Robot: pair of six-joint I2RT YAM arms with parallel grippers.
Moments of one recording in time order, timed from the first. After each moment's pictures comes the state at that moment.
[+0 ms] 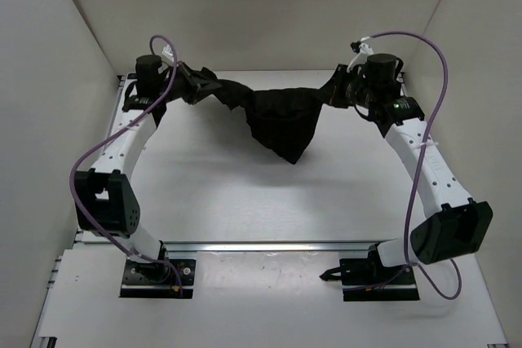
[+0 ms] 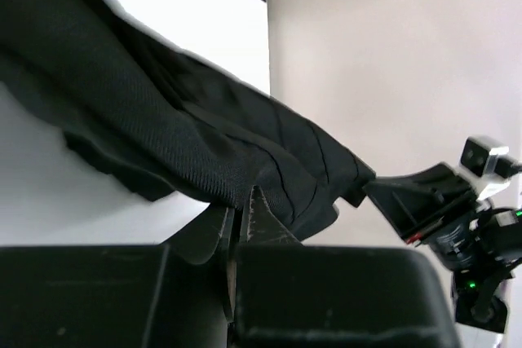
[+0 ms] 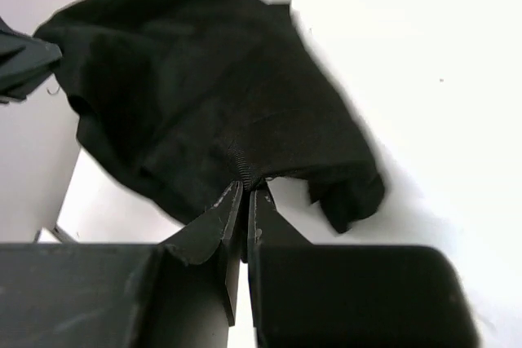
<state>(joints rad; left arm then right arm) -0.10 1.63 1.44 -0.17 0.64 -0.97 0.23 1.43 1.48 -0.45 -0.38 0.41</state>
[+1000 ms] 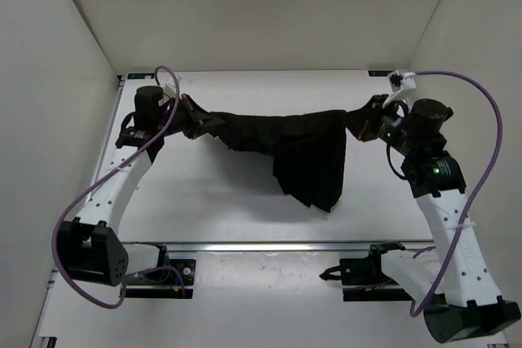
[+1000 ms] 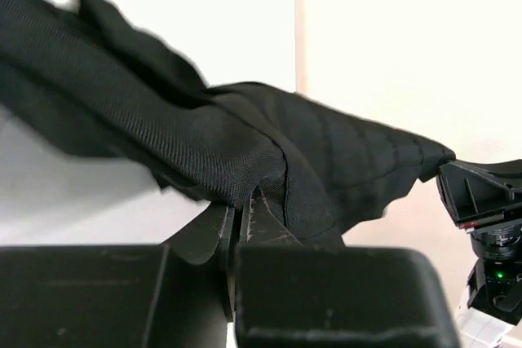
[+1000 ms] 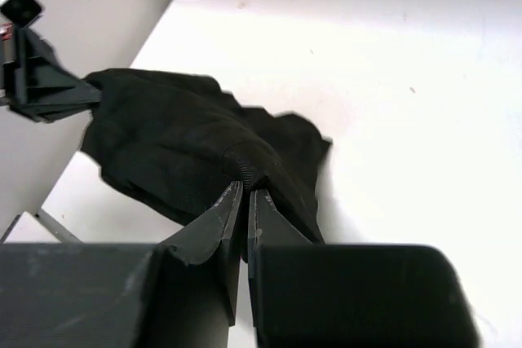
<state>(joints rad) -0.15 1.24 1.05 -0.29 0.64 -0.89 0.14 0.89 1.10 -0.44 -0.43 0.34</state>
